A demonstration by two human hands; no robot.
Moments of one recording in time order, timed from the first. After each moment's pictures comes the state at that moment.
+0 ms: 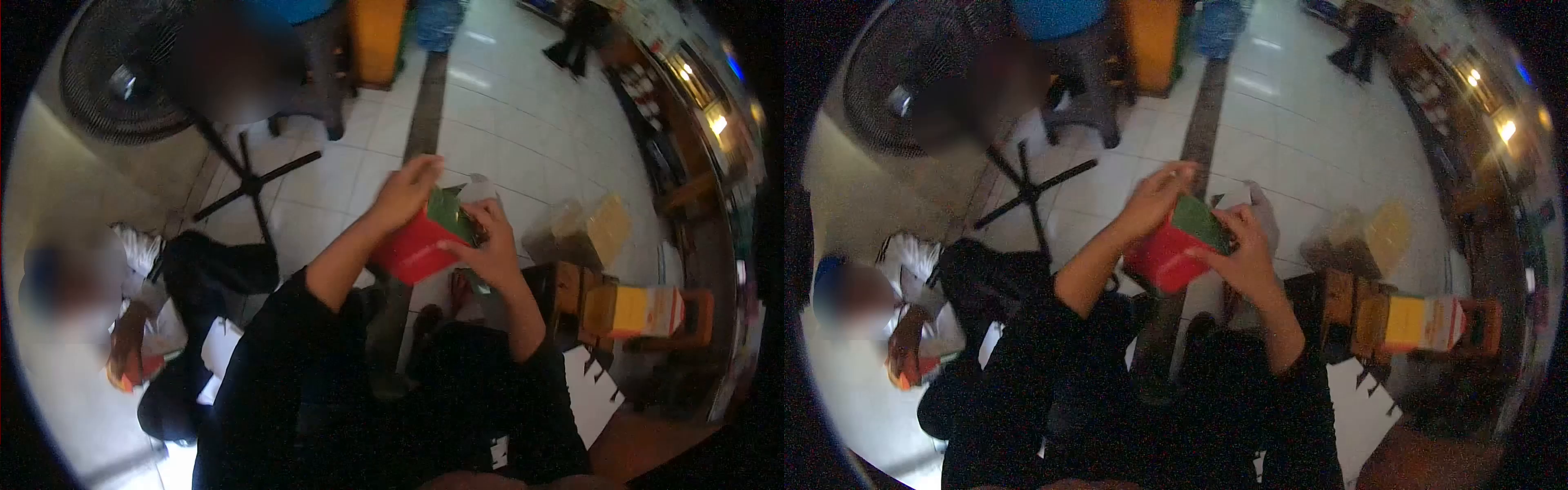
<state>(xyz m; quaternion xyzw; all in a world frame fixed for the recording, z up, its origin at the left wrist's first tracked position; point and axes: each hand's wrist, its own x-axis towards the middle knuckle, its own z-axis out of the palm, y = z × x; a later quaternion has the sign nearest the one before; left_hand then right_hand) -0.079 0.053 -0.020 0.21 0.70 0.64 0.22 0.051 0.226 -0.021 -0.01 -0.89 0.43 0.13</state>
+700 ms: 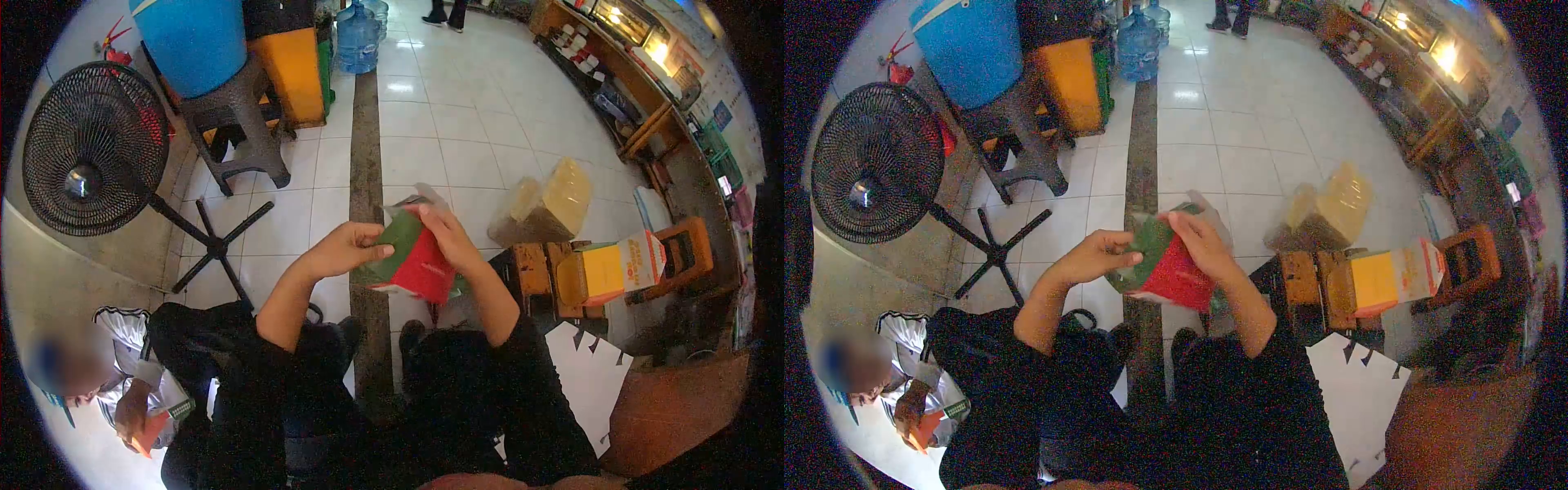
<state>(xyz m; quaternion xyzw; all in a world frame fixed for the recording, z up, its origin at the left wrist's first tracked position) -0.063 0.060 -0.018 0.38 0.60 0.54 0.45 0.042 0.292 -0.054 -0.05 -0.74 0.67 0.05</state>
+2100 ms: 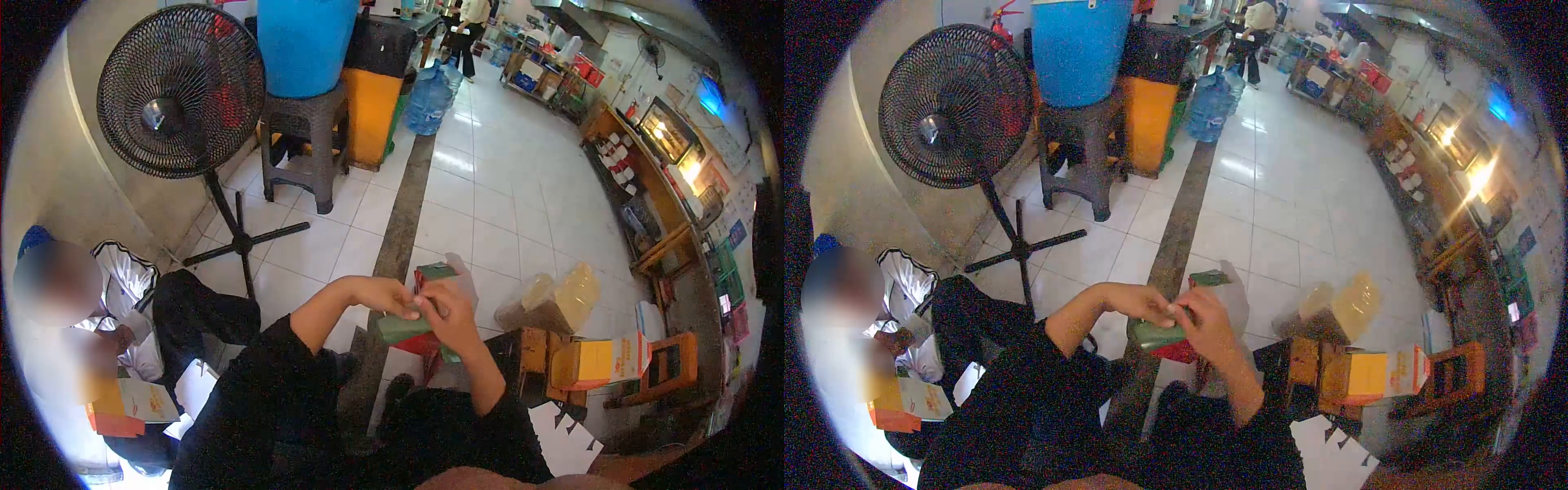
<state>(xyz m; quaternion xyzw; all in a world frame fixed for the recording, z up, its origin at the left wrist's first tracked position) -0.078 0.041 -0.036 0.44 0.67 0.36 0.47 0.060 0.225 -0.023 0.12 -0.89 0.40 0.17</state>
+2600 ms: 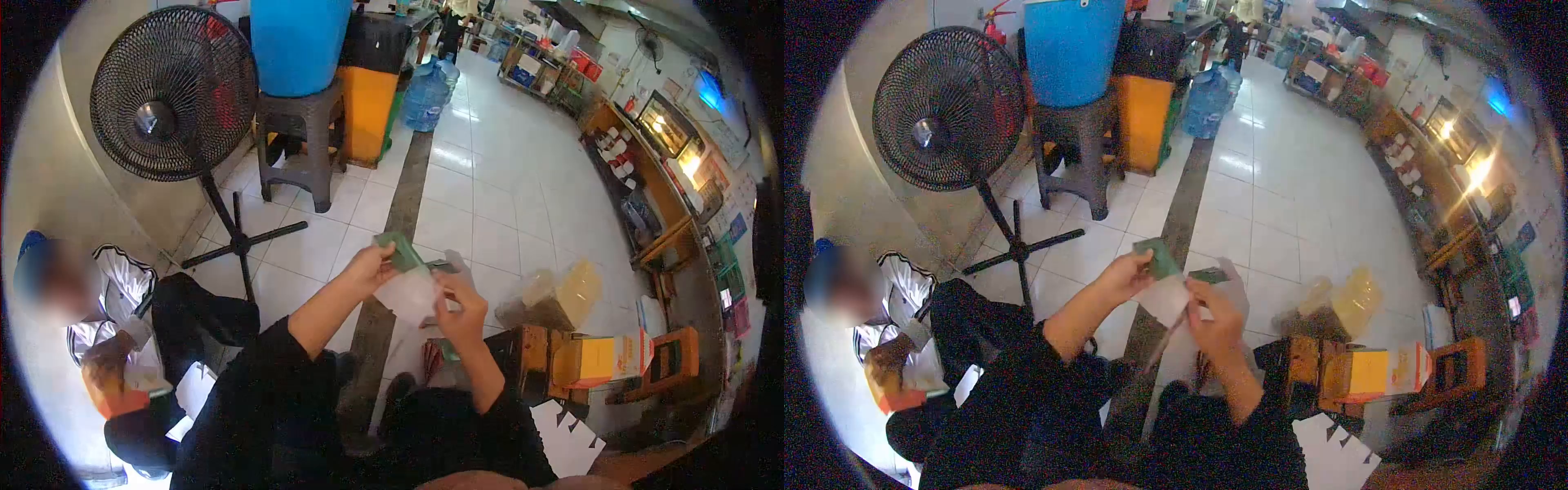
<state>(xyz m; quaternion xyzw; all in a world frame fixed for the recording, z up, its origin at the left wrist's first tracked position) -0.095 0.059 -0.065 -0.02 0.42 0.82 0.38 0.060 0.222 -0.028 0.04 -0.83 0.46 0.31</state>
